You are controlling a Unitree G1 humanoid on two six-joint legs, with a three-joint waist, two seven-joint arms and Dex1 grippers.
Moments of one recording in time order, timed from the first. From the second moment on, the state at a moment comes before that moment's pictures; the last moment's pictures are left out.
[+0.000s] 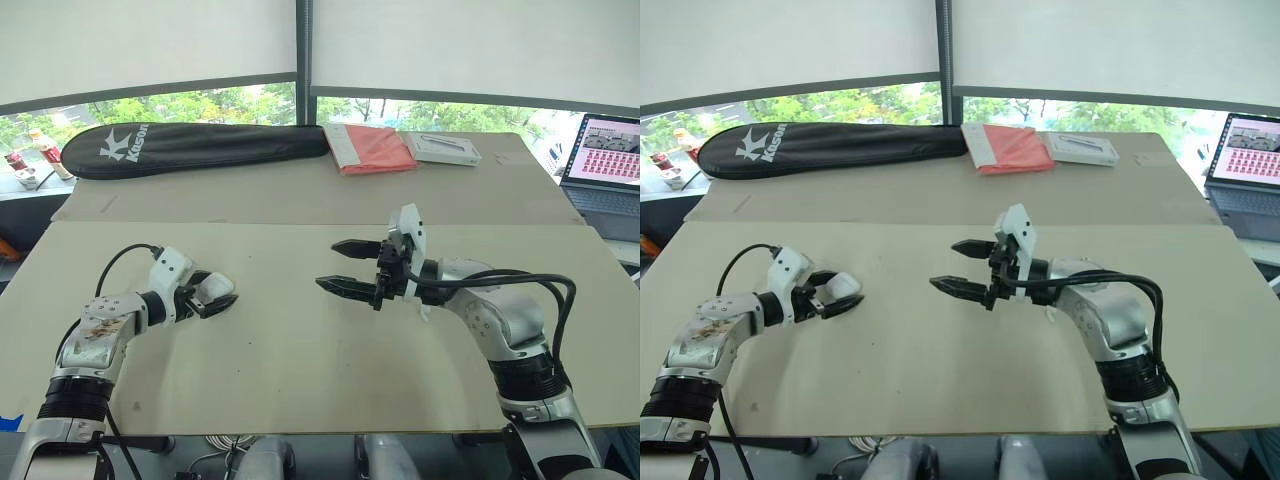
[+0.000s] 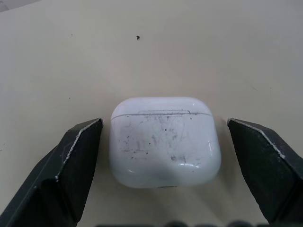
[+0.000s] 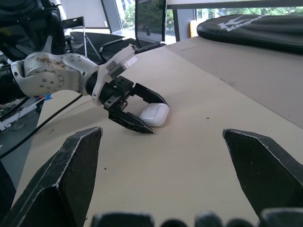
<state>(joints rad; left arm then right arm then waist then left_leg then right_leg) -0.35 0.72 0.06 0.28 -0.29 0.32 -0.89 -0.54 -0.43 0.10 -0.19 0.54 0.62 0.91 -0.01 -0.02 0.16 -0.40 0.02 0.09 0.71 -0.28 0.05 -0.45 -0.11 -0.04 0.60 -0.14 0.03</state>
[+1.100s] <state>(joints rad) -0.87 0.57 -0.13 0.73 0.30 -1.22 -0.60 -0.79 -0.29 0.02 -0.05 0.69 0.93 0.70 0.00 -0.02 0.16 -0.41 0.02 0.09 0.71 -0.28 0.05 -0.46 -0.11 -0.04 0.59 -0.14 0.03</state>
